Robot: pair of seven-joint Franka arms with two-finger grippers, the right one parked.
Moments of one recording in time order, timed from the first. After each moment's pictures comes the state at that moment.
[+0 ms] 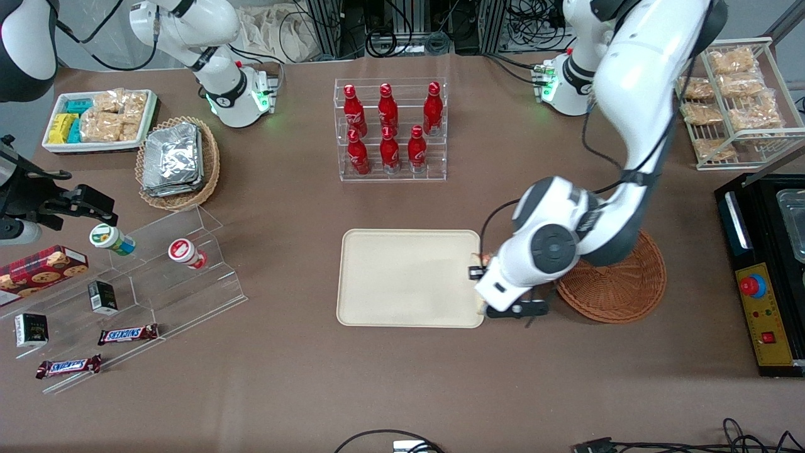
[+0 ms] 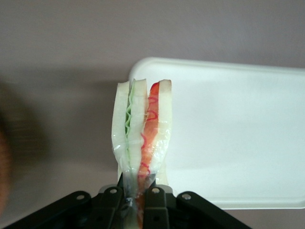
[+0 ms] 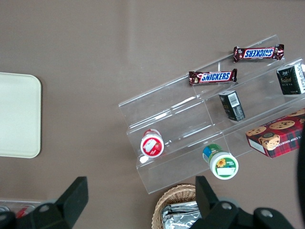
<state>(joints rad) -0.23 0.71 -0.35 -1.38 0.08 1.97 -0.56</state>
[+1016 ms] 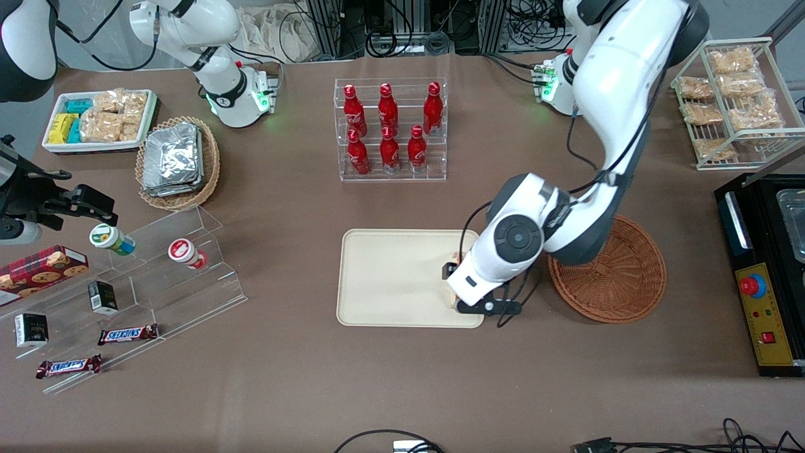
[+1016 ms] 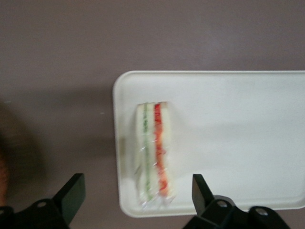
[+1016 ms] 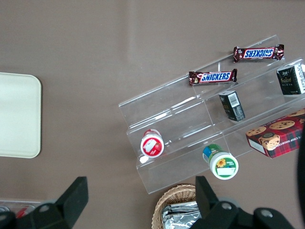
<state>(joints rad) -0.25 0.65 -0.34 -1.35 0.13 1.93 -0.55</state>
